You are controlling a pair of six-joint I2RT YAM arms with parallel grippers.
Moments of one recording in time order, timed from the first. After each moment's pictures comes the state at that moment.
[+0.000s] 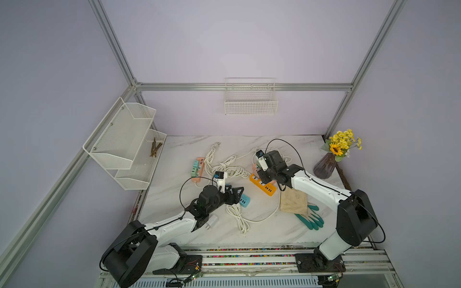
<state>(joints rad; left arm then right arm) -0.65 1.25 0.46 0.48 0.09 -0.57 0.55 1.68 1.27 -0.48 0.17 -0.09</state>
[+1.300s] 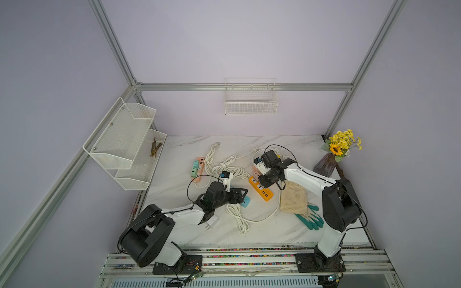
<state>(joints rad) -0.63 1.54 0.58 0.51 0.26 -0.68 0.51 1.78 1.30 -0.68 -0.04 -0.04</state>
